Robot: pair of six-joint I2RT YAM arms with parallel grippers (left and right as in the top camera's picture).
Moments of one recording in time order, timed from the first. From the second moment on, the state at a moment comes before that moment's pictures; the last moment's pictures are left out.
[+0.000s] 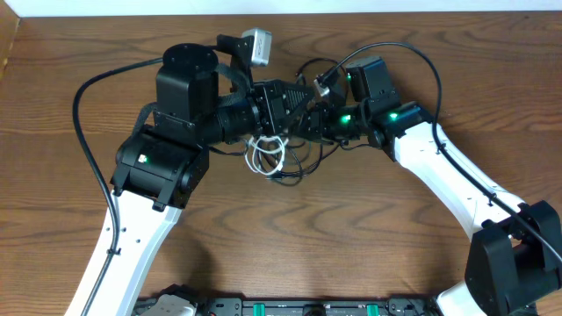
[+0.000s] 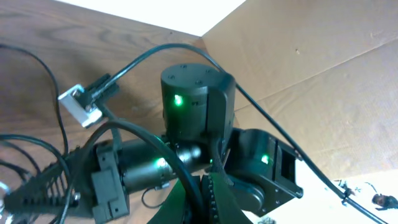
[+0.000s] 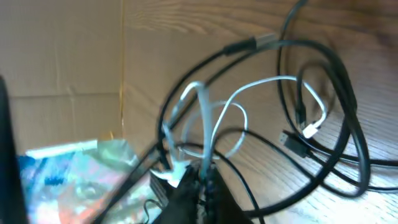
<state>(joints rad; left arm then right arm) -0.38 1.28 1.43 -0.58 0.65 -0.65 0.44 1.71 1.27 -0.41 -0.77 0.69</state>
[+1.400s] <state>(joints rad) -0.28 1.39 1.42 -1.13 -0.09 -0.73 0.55 1.54 1.31 -0.68 -0.43 0.46</state>
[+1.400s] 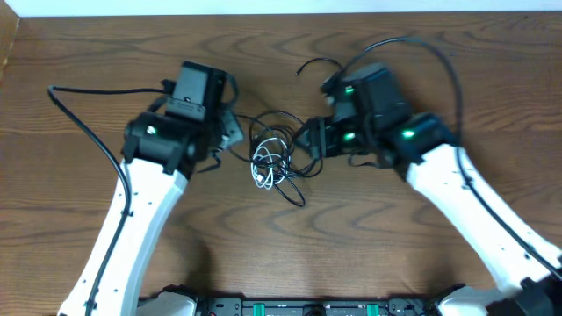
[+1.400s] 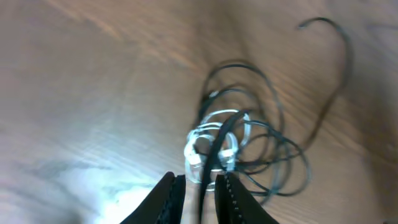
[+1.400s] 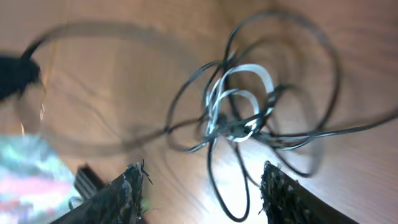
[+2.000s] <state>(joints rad) -0.14 1.42 1.42 -1.19 -0.03 -0.74 0.76 1.85 1.31 -0.56 -0.28 0.50</state>
